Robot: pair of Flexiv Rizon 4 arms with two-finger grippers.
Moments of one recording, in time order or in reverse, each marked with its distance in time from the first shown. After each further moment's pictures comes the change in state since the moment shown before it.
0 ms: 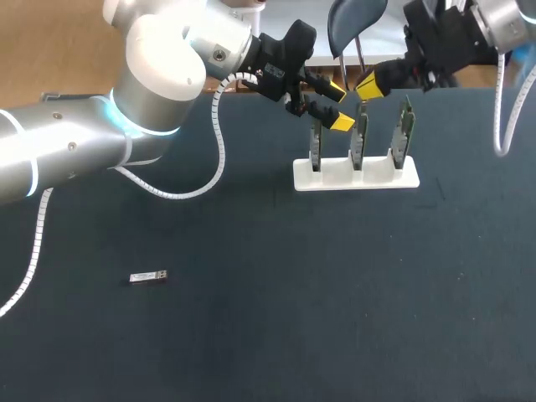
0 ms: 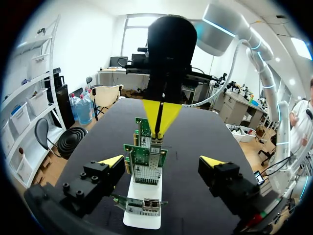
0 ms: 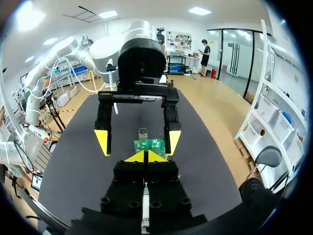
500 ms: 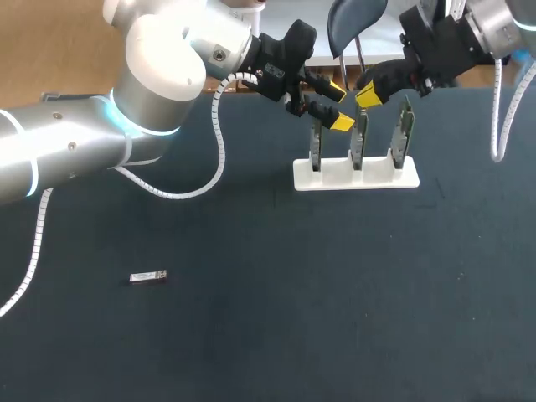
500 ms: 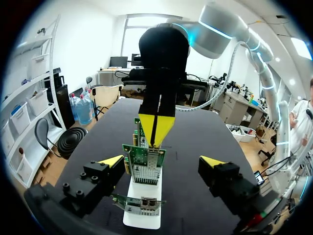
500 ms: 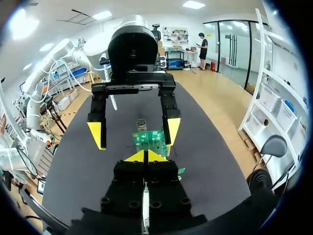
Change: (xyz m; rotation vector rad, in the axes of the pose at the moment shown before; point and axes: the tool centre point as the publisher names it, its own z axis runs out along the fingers) left arm 0.000 0.000 0.000 0.000 0.000 0.000; right arm 0.015 -0.002 0.009 -0.026 0.025 0.066
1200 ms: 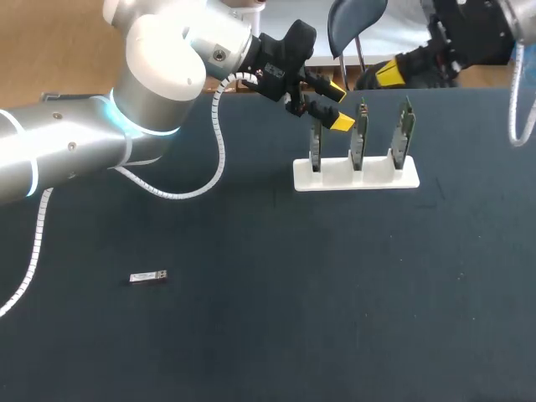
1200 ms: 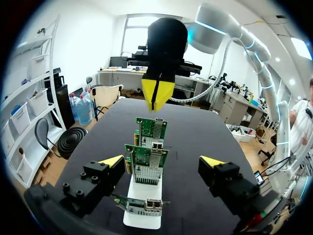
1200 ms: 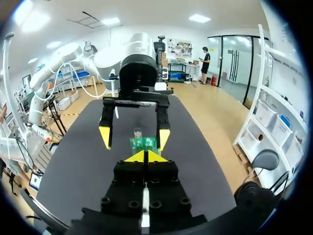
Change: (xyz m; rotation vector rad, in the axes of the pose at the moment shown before) left arm 0.000 0.000 0.000 0.000 0.000 0.000; right arm -0.011 -0.009 -0.051 0.032 -0.083 -0.094
